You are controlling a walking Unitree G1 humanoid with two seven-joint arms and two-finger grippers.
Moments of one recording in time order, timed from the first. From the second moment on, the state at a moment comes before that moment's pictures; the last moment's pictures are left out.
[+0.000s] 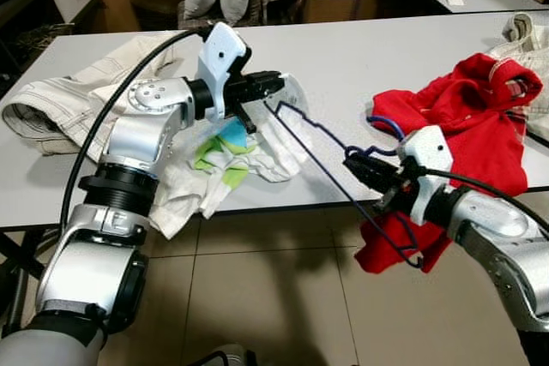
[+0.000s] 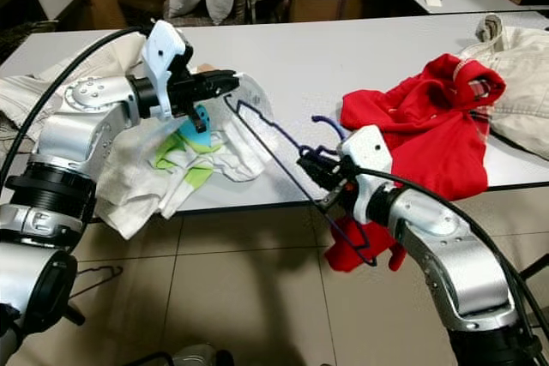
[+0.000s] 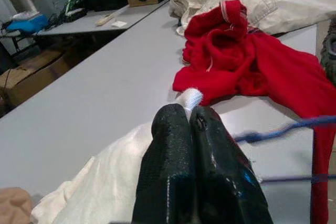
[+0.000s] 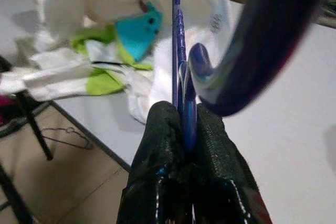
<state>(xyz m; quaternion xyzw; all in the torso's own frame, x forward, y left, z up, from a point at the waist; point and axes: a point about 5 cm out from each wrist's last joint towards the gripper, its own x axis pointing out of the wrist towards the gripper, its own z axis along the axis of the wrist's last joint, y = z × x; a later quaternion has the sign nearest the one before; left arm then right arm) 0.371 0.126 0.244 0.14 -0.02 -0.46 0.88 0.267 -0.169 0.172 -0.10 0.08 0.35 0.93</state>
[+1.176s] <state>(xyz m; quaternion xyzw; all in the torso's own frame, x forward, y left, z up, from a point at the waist) 0.360 0.131 0.265 0.10 -0.05 -0.52 0.85 0.298 -0.165 0.188 -0.16 0.06 0.32 0.93</state>
